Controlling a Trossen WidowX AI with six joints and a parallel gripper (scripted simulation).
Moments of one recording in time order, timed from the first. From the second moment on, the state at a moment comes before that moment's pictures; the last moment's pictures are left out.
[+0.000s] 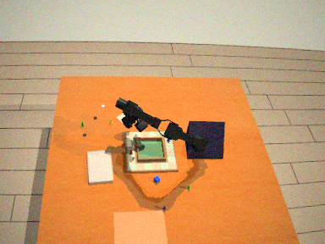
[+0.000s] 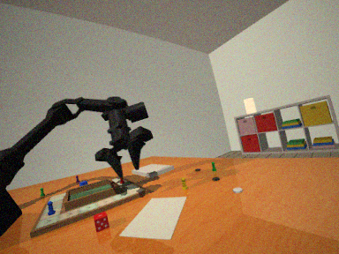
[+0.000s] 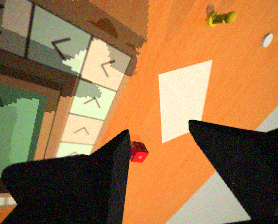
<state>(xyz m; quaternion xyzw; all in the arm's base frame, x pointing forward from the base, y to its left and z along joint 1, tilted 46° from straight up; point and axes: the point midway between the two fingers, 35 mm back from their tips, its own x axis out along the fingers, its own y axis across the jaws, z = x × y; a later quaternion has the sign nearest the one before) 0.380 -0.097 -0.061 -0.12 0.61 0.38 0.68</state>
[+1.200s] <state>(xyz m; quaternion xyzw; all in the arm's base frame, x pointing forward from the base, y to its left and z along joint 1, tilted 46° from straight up) 0.291 -0.131 -0.144 0.23 0.65 0.30 0.66</state>
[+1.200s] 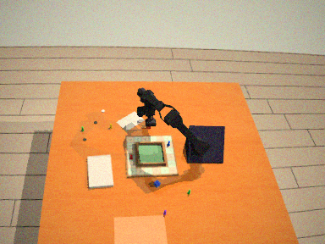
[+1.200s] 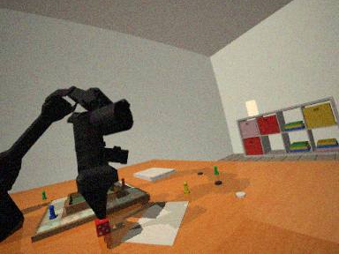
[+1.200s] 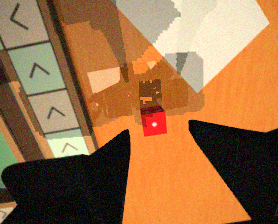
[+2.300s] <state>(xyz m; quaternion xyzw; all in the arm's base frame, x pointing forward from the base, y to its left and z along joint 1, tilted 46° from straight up) 0.289 -0.109 -0.163 0.24 0.65 0.30 0.66</state>
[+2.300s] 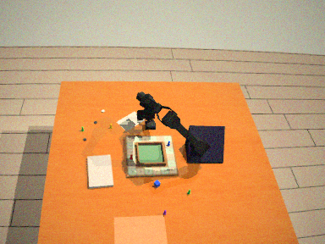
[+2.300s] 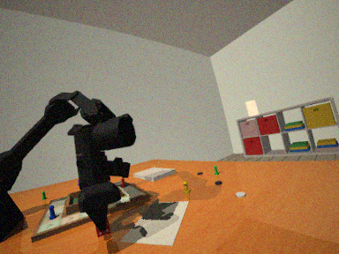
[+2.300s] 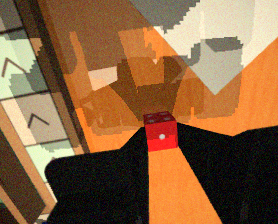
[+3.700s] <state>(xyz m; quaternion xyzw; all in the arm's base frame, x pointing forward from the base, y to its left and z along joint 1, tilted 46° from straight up) 0.297 -0.148 -0.036 0.38 0.70 0.14 0.59</state>
